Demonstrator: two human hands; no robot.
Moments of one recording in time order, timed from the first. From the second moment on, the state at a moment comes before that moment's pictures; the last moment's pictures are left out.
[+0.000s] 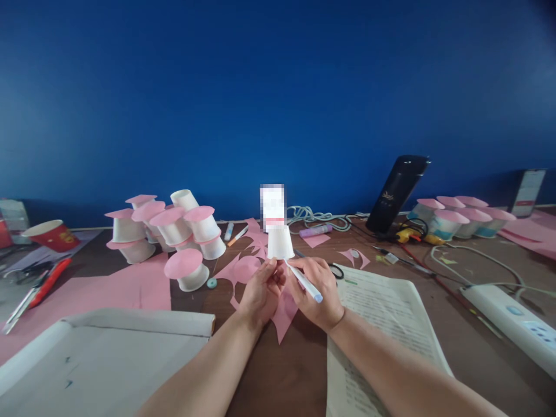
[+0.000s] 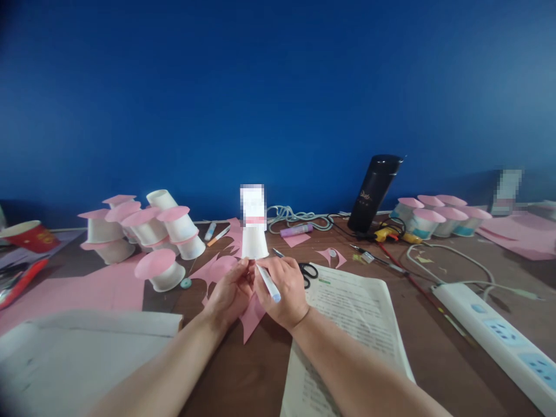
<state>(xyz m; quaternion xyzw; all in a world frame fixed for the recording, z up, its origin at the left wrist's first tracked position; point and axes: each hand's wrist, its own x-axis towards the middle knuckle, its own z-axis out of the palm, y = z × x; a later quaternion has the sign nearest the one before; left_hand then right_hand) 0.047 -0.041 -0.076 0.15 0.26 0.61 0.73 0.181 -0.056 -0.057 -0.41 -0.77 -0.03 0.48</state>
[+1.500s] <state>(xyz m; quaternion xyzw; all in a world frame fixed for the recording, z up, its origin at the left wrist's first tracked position) 0.050 -0.044 -0.069 0.15 0.27 0.61 0.73 0.181 -0.054 -0.059 -0.41 -0.77 -0.05 0.49</state>
